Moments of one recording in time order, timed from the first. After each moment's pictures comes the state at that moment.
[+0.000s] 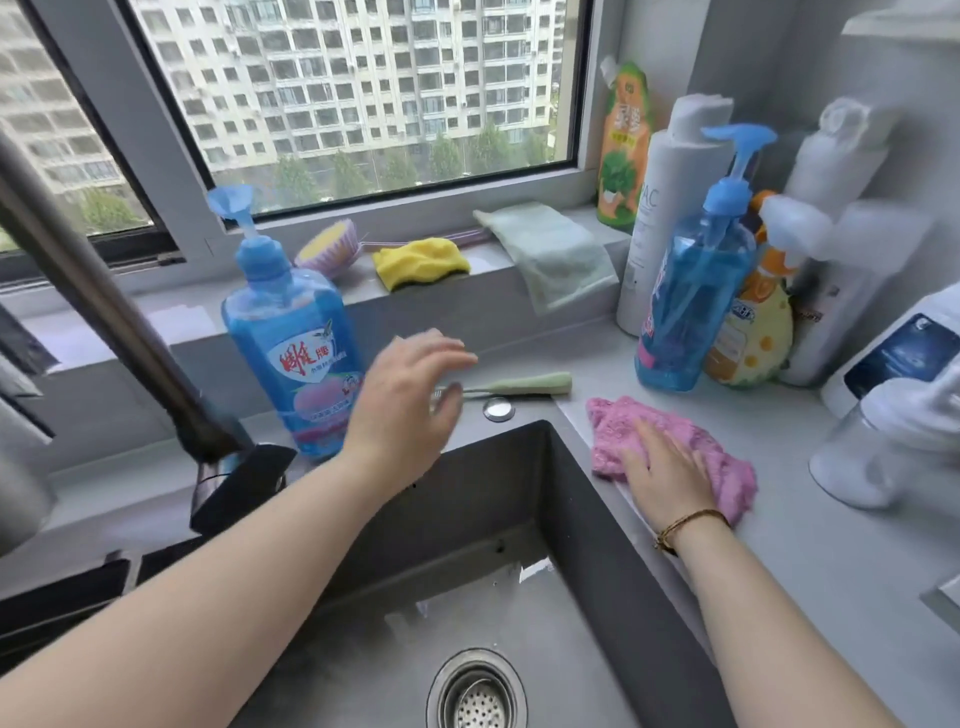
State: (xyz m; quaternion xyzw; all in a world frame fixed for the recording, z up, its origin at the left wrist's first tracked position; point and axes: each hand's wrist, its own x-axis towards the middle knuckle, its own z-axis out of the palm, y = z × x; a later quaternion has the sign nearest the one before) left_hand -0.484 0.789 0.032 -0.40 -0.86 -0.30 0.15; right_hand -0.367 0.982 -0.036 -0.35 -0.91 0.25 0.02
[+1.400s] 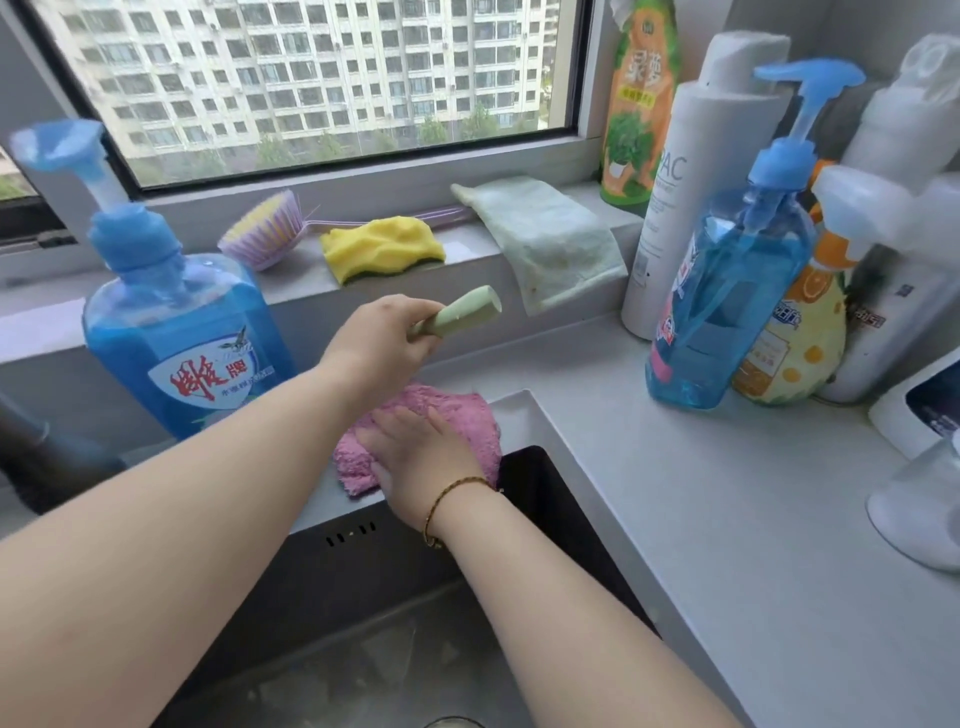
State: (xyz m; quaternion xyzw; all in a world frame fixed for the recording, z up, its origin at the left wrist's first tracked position) left_hand -0.584 0.847 0.020 -0.35 -0.90 -0.24 0.03; right_hand -0.517 0.891 -0.057 0.05 -0.99 0.12 -0.02
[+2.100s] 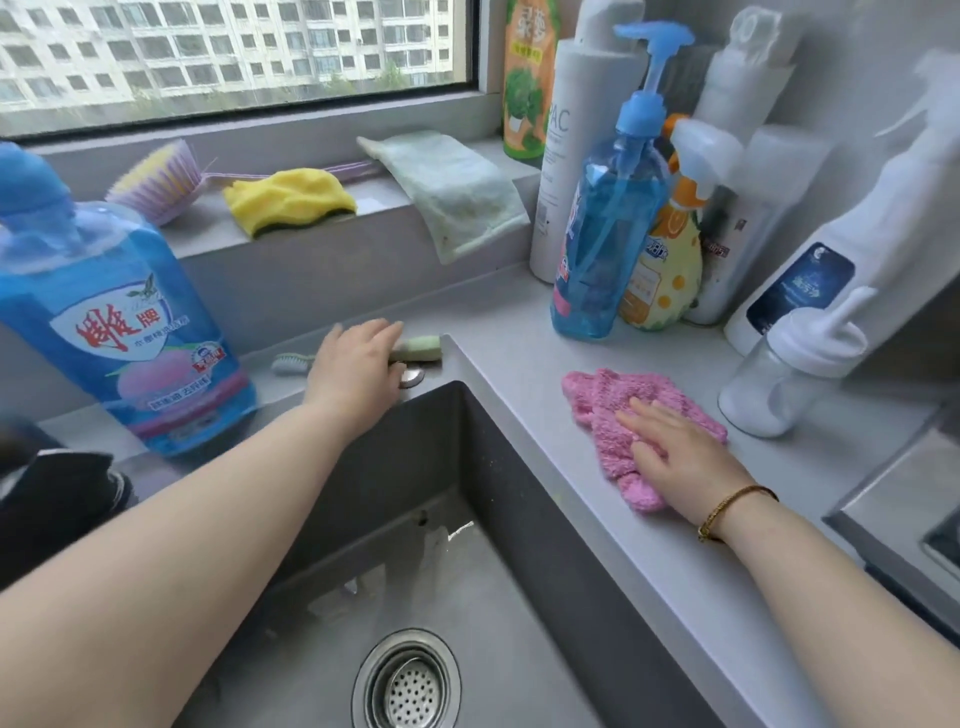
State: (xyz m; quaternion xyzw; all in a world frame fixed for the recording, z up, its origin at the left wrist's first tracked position) left_hand -0.537 0.858 -0.040 -0.37 -0.92 -0.11 0.02; right_hand -0.307 1.025 -0.039 -0.31 -0.92 0.24 -0.02
